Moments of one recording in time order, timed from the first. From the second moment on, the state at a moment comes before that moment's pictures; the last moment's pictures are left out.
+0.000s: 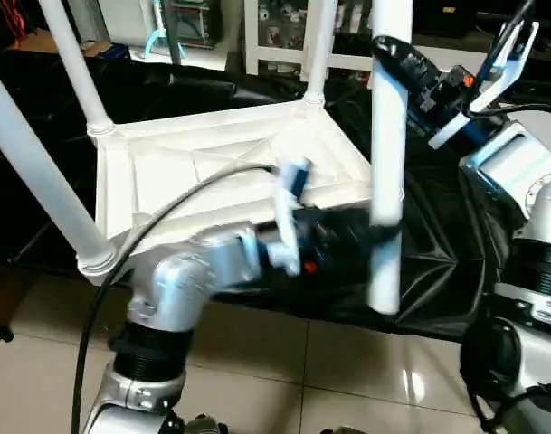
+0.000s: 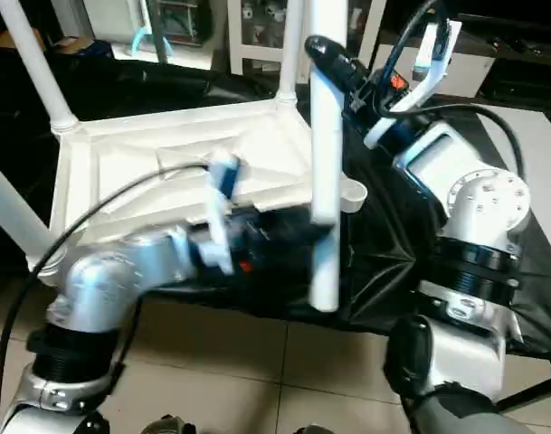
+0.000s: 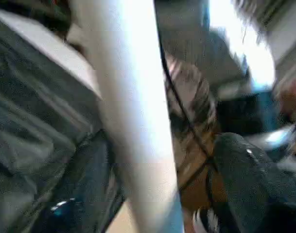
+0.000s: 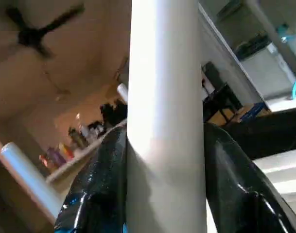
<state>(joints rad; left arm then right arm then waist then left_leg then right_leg) -0.54 0.05 -0.16 -0.14 -0.71 1.00 -0.64 -0.88 -0.20 -0.51 0.21 0.95 0.91 0.41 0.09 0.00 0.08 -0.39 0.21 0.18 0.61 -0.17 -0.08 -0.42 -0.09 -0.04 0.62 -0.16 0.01</state>
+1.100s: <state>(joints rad) -0.54 0.04 -0.10 -0.10 -0.71 0.98 -0.58 -0.90 -0.19 -0.48 0.23 0.99 0.88 0.37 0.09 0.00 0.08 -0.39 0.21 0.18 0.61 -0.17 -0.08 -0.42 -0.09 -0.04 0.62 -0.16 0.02</state>
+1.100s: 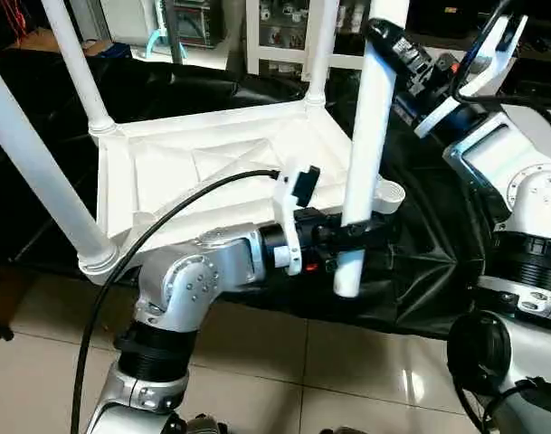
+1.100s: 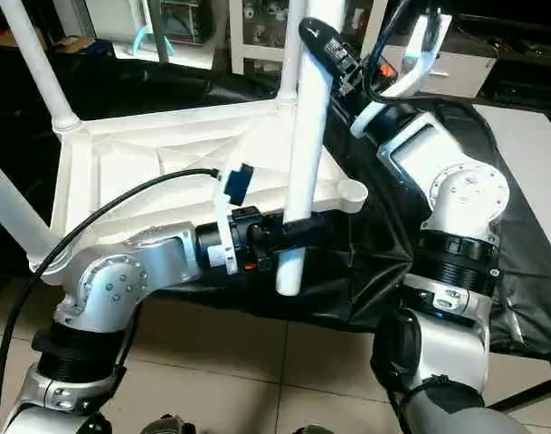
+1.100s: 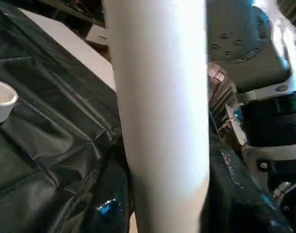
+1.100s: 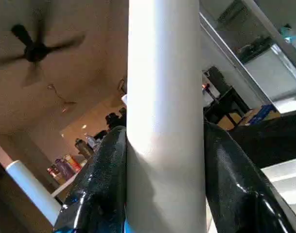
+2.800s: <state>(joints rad) -0.64 0.28 0.10 -0.08 -0.93 1.37 -0.63 -1.07 -0.81 0.34 0.69 -0.60 -0.71 0.27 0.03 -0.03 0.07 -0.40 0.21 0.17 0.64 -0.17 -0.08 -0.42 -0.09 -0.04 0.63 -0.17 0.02</state>
